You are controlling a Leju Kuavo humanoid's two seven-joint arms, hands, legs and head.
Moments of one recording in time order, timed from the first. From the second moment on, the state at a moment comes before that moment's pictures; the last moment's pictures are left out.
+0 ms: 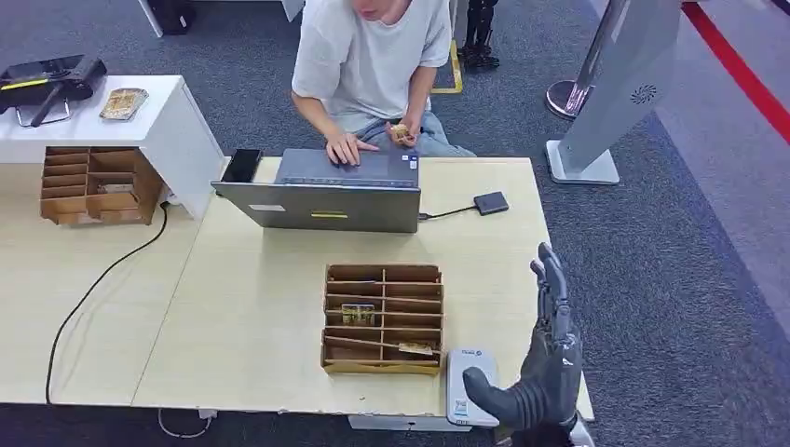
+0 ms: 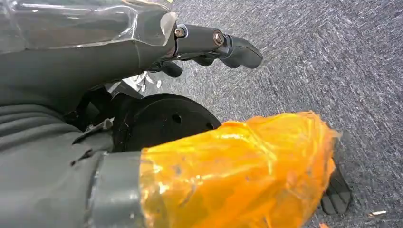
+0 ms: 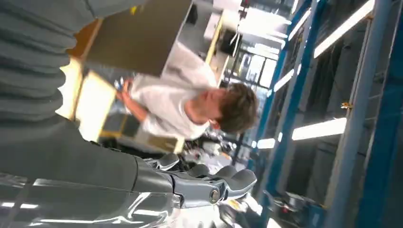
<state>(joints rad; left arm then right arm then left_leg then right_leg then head) -0.15 -0.27 -0.39 -0.01 1.51 0.62 -0.11 0.02 -0.20 0.68 -1.87 0.18 -0.62 -0.54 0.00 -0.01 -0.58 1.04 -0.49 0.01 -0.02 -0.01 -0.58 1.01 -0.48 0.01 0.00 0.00</state>
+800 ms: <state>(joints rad) -0.16 -0.25 -0.39 -0.01 1.47 0.62 0.09 0.07 -0.10 0.78 -1.74 -0.06 -0.31 -0.59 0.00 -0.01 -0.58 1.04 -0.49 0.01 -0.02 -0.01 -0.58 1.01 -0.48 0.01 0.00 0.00</state>
